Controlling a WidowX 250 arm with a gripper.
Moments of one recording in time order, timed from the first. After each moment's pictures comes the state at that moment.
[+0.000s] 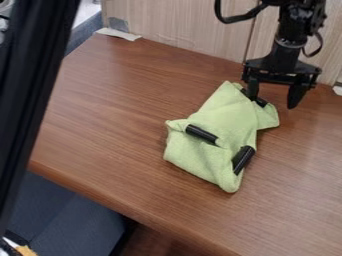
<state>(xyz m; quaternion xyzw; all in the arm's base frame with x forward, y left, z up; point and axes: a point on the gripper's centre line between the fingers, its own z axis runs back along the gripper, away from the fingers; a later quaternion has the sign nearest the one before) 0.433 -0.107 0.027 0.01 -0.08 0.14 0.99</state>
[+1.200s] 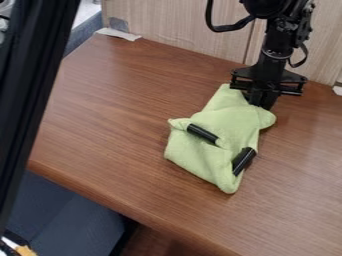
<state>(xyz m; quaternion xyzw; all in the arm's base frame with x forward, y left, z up) 0.420 -0.088 0.009 0.03 -0.05 0.15 0.99</state>
